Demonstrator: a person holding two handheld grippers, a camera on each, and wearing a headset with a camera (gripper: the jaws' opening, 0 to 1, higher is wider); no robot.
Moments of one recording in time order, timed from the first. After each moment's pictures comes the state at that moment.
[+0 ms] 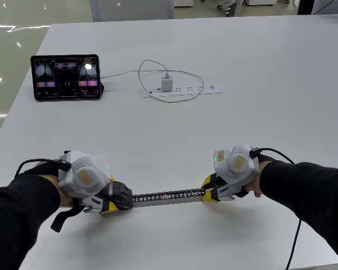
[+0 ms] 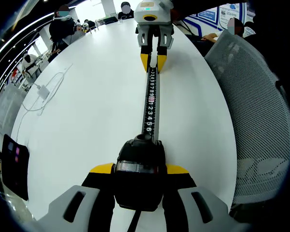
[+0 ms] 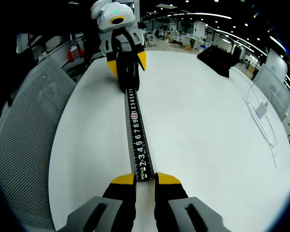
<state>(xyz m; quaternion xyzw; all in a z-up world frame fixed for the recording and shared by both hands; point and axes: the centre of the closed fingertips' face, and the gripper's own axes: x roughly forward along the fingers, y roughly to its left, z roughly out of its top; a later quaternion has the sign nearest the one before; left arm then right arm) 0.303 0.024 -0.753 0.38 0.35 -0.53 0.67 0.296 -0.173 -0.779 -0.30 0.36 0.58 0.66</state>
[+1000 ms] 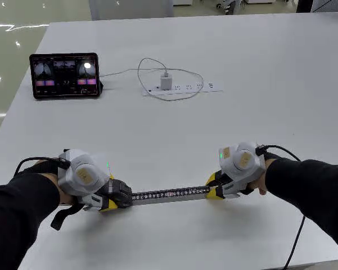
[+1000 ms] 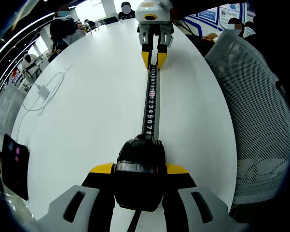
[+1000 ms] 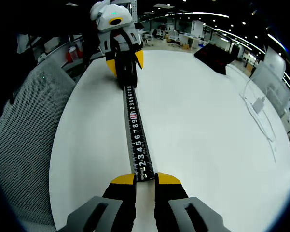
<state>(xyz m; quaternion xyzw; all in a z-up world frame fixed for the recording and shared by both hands) 0.303 0.024 -0.753 0.38 0.35 -0.53 0.67 0.296 -0.188 -0.779 -0.30 0.36 0.58 0.67</state>
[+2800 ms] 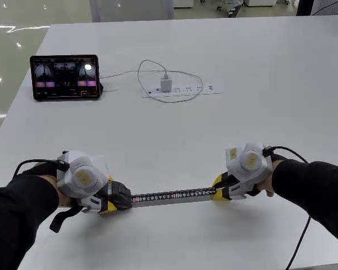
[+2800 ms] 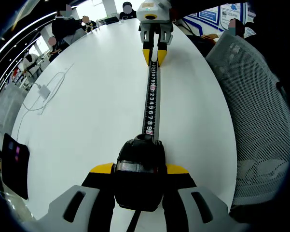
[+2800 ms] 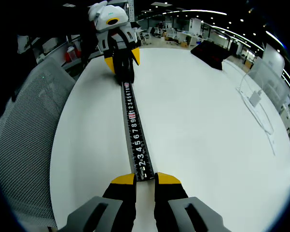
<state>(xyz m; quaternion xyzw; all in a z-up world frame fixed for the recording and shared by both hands) 0.303 0.024 -0.752 0.38 0.35 -0.53 0.68 0.296 -0.206 -0.780 -0.30 0.37 0.57 0.67</state>
